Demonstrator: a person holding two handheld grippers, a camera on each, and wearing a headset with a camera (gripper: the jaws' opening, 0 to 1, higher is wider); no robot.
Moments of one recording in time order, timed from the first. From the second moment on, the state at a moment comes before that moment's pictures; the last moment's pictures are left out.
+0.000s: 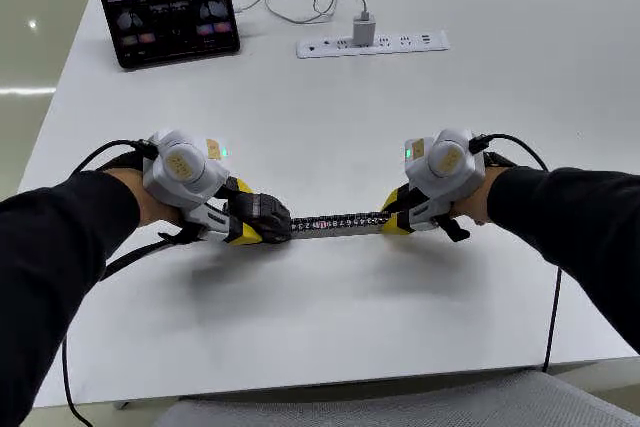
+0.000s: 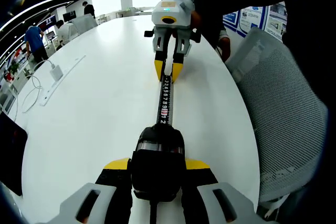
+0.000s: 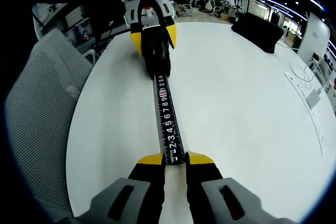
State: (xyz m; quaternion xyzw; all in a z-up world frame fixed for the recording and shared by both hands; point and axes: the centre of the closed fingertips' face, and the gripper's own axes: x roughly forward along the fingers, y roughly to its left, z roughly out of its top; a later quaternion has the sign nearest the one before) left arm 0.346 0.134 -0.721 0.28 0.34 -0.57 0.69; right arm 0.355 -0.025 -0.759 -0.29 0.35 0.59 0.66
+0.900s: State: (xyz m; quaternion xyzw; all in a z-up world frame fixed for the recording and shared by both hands) left arm 0.347 0.135 -0.722 0.28 0.34 -0.56 0.70; right arm 0.351 -0.039 -0.755 -0.29 0.36 0.58 0.67
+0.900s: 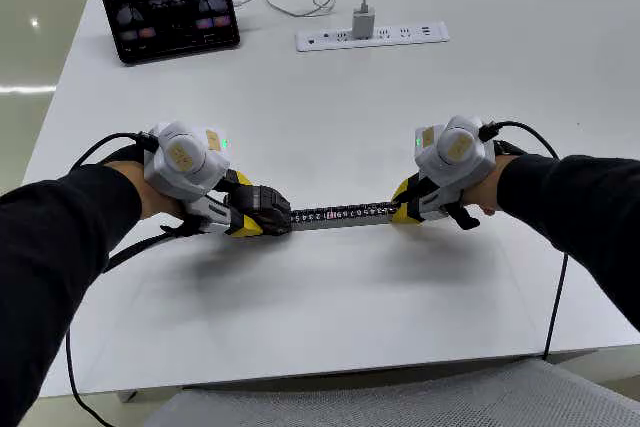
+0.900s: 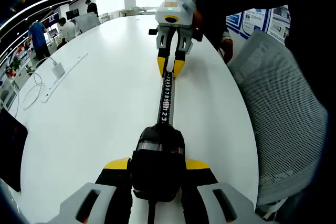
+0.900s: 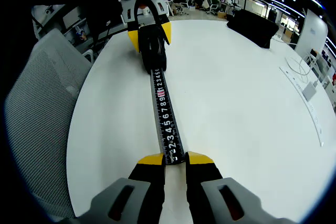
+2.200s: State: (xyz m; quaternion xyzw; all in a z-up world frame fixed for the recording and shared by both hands) left arm 0.346 0.134 -0.721 0.27 0.34 -0.56 0.70; right arm 0.353 -0.058 -0.756 -0.29 0.37 0.58 0.66
